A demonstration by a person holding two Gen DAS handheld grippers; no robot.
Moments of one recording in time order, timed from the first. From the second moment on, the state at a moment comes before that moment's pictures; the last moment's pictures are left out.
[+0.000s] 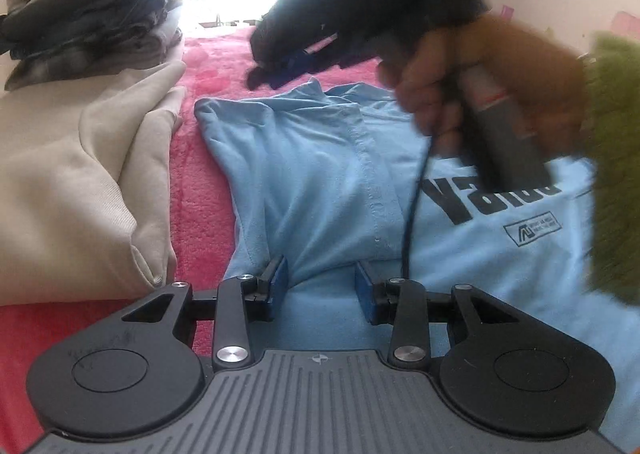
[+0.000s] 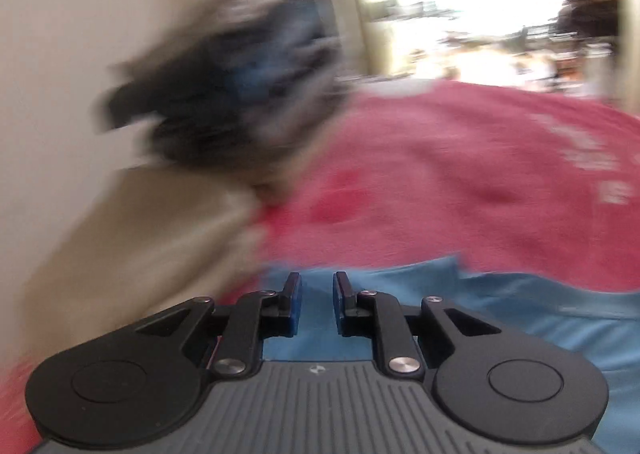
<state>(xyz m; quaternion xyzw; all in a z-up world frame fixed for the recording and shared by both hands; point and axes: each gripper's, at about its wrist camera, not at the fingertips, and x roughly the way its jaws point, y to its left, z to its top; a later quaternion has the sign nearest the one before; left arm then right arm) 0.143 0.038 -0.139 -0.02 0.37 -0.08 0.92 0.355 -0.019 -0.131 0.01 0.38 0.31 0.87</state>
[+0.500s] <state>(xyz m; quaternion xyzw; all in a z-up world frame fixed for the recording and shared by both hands) 0.144 0.038 -0.140 -0.02 0.37 -0.07 0.93 0.386 -0.004 -0.145 0.05 0.39 0.27 0.88</state>
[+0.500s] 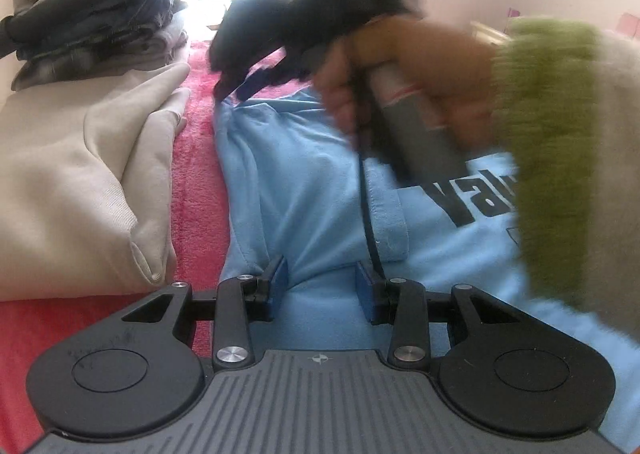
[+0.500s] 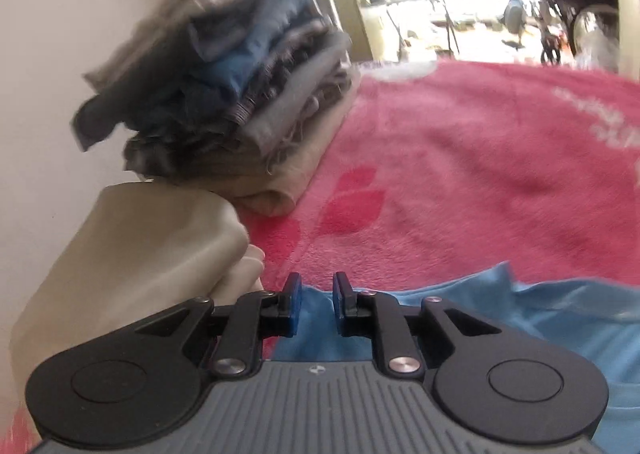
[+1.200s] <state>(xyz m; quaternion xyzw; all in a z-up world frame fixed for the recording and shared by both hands) 0.142 0.040 -0.123 -0.02 0.33 -0.07 0.94 0.136 -0.406 -0.113 0.34 0.34 -0.16 0.86</state>
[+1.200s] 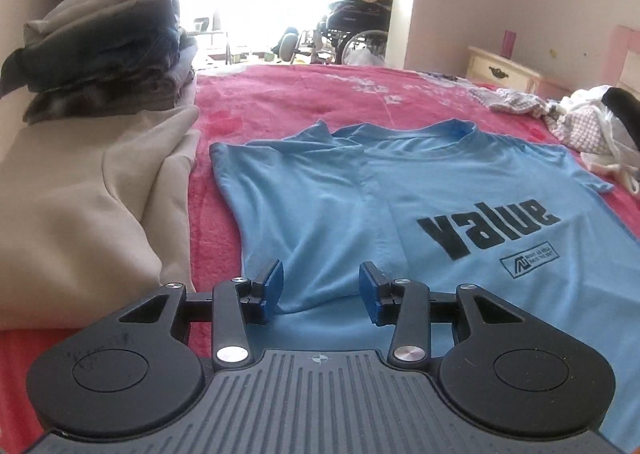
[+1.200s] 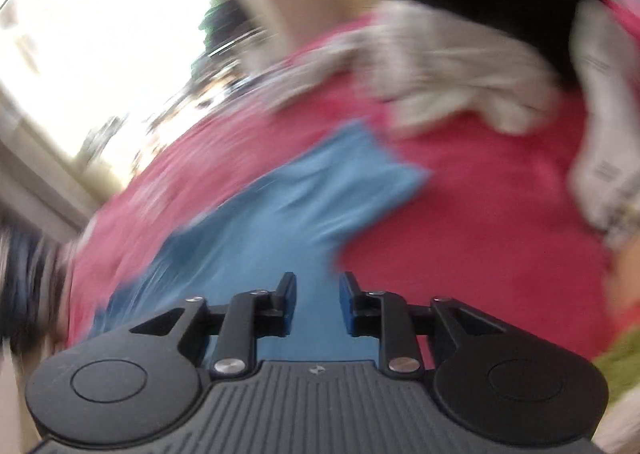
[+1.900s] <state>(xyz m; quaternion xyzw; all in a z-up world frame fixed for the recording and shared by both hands) 0.151 0.049 -0.140 -0.07 0.34 -0.09 0.93 0.245 -0.445 -0.136 0.33 0.25 -0.14 0.90</state>
